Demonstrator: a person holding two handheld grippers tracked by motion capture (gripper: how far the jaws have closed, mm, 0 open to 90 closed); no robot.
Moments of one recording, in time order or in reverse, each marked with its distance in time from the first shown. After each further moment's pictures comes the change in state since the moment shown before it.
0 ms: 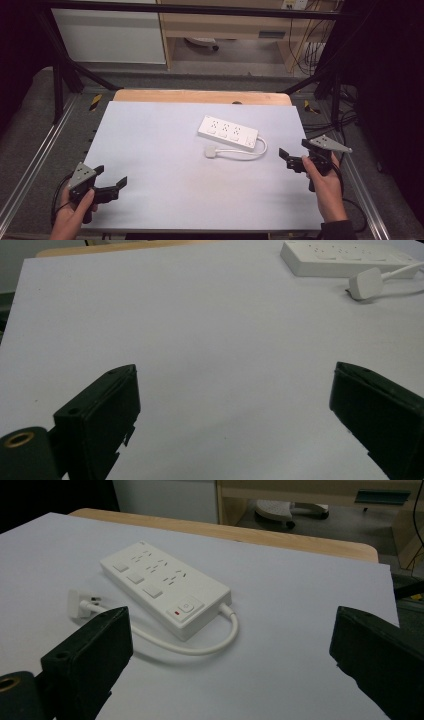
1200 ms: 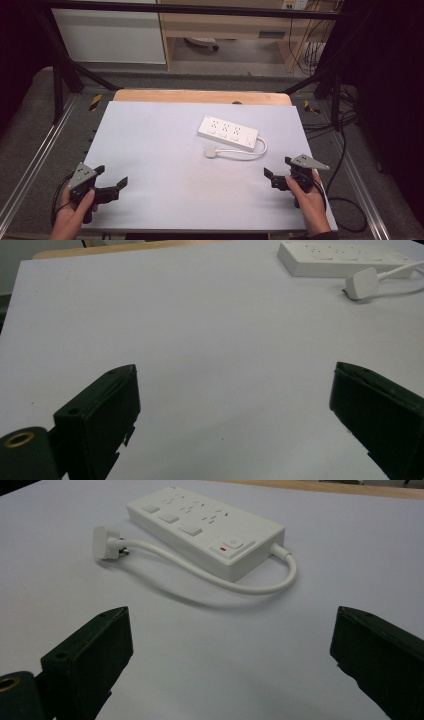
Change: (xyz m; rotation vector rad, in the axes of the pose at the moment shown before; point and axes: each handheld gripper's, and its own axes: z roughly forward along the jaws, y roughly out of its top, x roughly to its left) left arm -0.001 0.000 0.000 -0.001 -0.008 0.008; right arm 0.033 -0.056 0.020 0.073 0.071 -0.006
